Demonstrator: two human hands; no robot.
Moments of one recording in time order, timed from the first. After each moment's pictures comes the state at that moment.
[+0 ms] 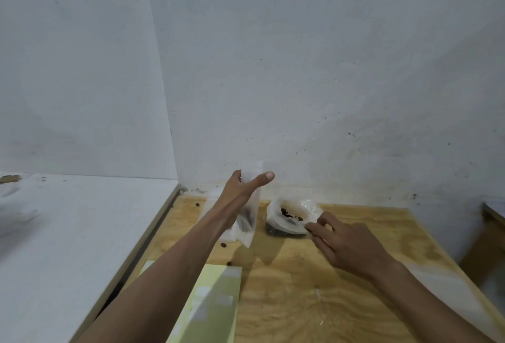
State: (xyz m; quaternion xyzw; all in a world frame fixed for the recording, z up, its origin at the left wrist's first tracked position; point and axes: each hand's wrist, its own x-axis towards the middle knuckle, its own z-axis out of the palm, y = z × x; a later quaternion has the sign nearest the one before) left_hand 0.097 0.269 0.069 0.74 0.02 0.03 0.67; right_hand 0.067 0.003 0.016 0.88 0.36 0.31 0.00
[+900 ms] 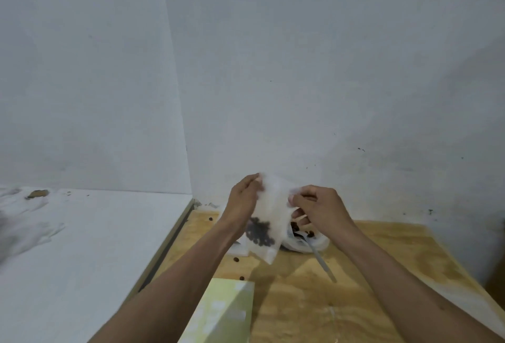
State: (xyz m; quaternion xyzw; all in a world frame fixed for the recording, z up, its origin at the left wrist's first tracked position) left_hand 0.086 0.271 0.088 0.72 0.01 0.11 0.68; right_hand 0.081 0.088 0.097 0.78 0.08 0.02 -0.62
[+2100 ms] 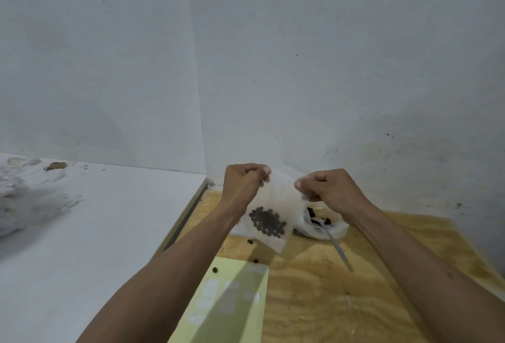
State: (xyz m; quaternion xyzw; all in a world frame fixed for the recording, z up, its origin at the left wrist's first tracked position) left_hand 0.090 0.304 0.081 0.71 0.07 0.19 0.67; right_hand 0.111 0.101 0.093 0.81 0.13 -0.02 -0.57
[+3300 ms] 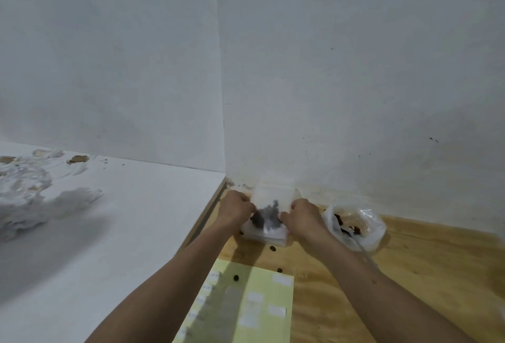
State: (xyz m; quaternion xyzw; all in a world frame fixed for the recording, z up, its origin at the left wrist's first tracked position) left_hand 0.111 0.377 0.018 0.86 0.20 0.03 0.47; right_hand 0.127 0.214 0.026 0.94 0.04 -0.08 -0.34
